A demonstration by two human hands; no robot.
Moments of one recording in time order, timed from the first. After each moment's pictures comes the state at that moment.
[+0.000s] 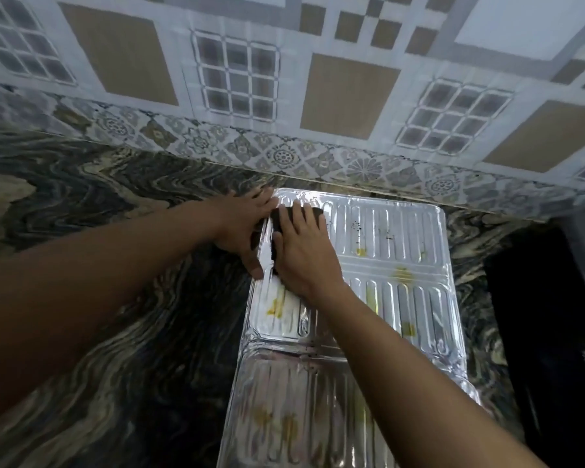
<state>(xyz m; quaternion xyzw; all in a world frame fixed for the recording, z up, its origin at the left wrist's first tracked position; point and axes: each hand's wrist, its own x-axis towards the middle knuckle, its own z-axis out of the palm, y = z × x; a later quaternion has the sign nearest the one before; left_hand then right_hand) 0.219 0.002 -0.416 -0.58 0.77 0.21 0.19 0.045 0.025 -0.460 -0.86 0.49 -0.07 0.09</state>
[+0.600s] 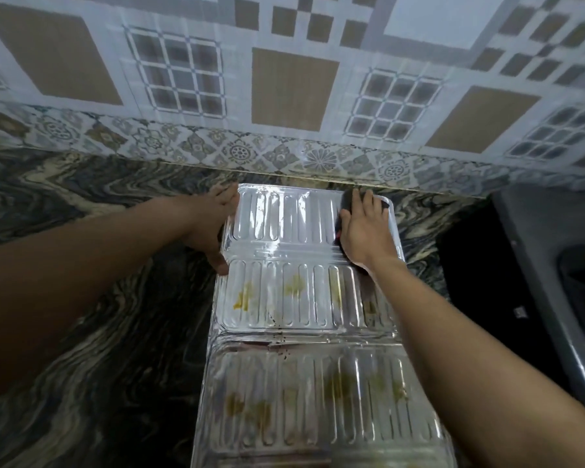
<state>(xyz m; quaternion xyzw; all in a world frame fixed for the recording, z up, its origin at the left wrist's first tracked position) 0.202 0.001 -0.405 -0.57 0.76 0.19 0.24 -0.098 -0.024 -0.455 -0.73 0.68 -0.04 0.11</state>
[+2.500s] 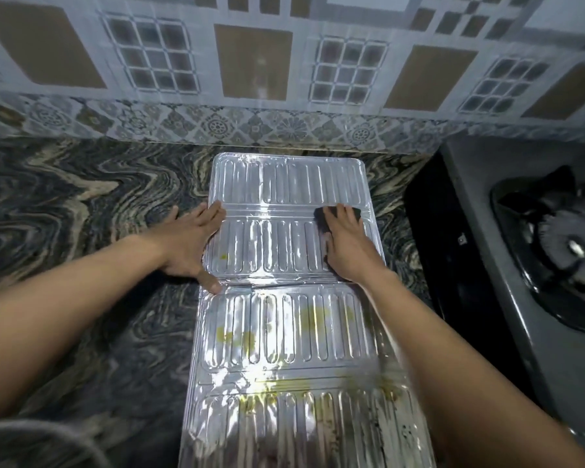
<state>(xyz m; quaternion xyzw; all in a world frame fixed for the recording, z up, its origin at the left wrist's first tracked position) 0.183 0.105 -0.411 -0.55 0.76 0.22 0.25 -0.131 0.093 -0.438 -0.77 0.60 -0.01 0.20</state>
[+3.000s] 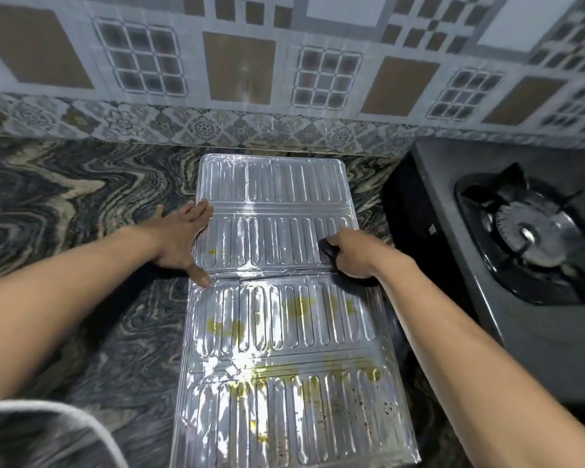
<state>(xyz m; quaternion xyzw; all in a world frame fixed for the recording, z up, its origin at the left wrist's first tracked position) 0.179 0.107 -0.405 -0.57 0.75 0.23 0.25 -0.151 0.117 -0.371 -0.73 0.62 0.17 0.24</state>
